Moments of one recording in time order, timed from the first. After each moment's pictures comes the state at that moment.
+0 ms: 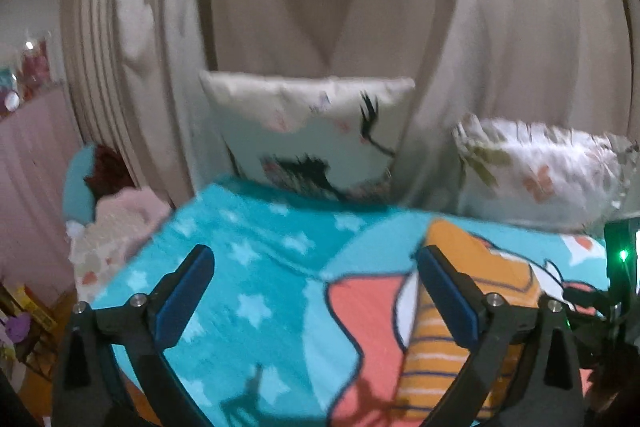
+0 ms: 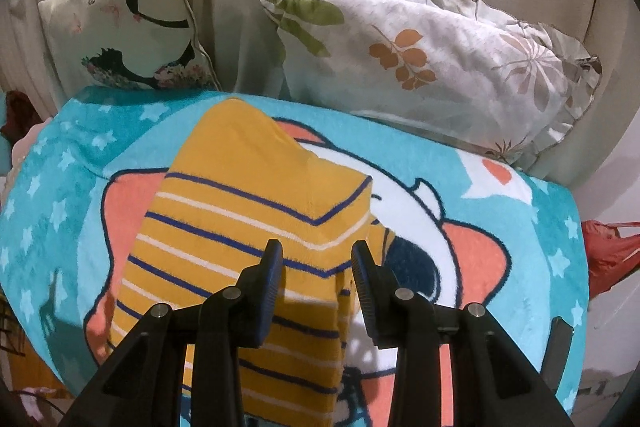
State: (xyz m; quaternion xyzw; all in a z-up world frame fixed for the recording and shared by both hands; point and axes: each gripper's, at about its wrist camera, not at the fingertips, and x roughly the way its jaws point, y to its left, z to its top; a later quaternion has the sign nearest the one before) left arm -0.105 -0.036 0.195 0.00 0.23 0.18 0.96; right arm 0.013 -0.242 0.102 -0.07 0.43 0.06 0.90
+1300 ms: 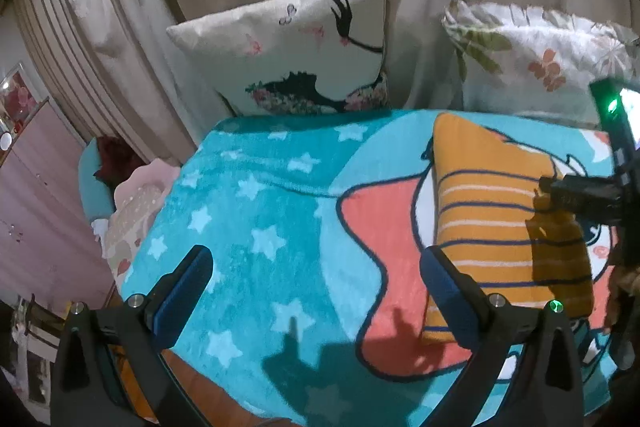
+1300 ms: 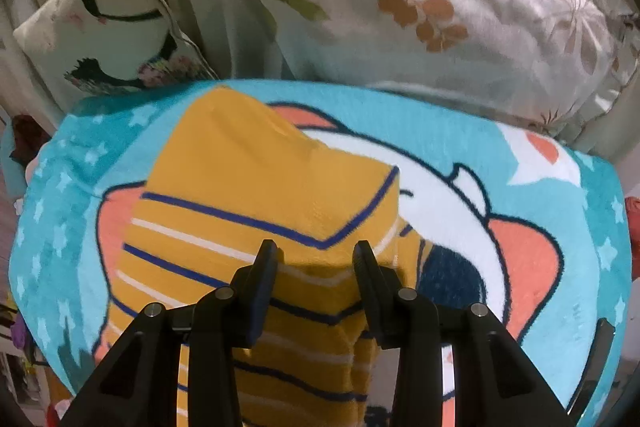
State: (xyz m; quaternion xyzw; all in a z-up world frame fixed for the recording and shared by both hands) left arm -0.088 -0.057 0.150 0.08 0.40 0.19 0.89; right arm 0.064 -0.247 0.071 -0.01 0.46 0.10 0.88
